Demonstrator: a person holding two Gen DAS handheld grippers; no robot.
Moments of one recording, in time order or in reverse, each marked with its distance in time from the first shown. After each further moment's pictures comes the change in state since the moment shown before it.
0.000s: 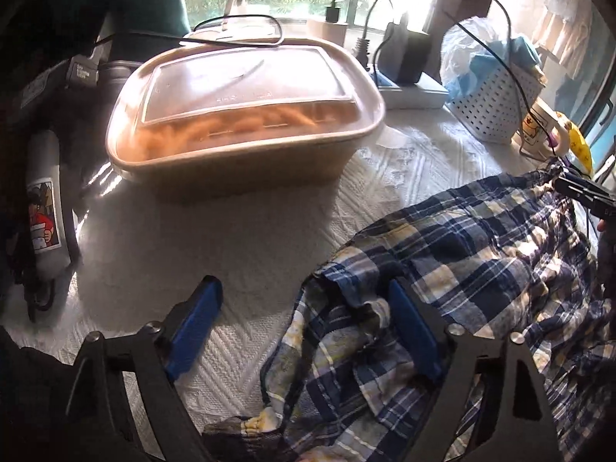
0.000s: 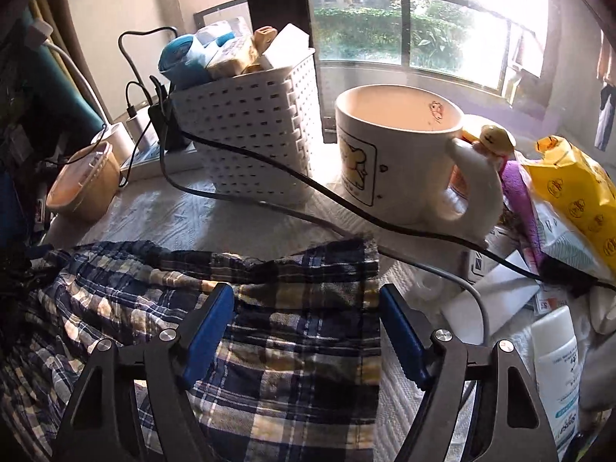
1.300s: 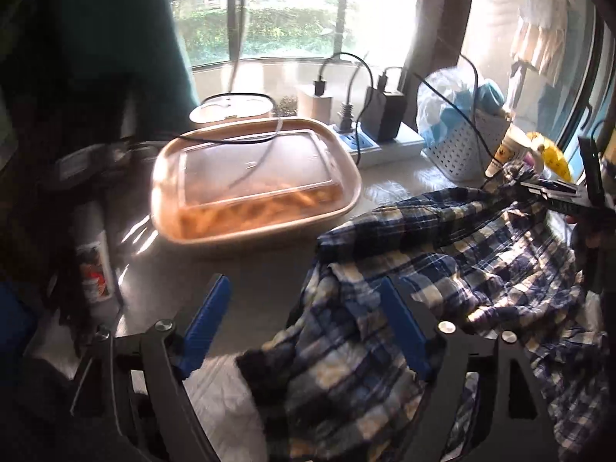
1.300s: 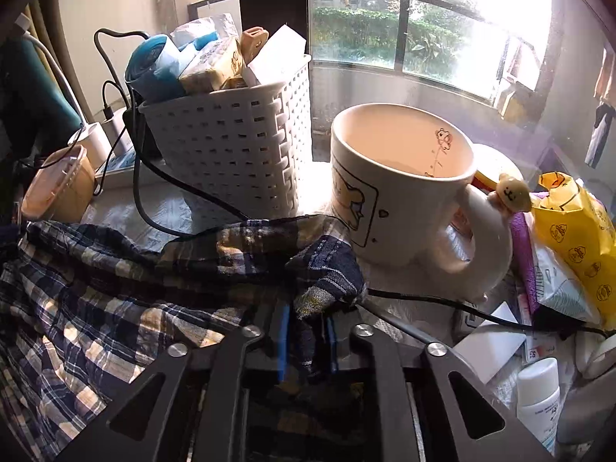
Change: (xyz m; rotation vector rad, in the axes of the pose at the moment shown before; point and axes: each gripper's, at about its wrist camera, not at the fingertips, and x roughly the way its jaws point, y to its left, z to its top) left arm -0.057 0.003 0.007 0.053 -0.150 -0.013; right arm 0.013 0.004 0.020 -0.025 -0.004 -0.091
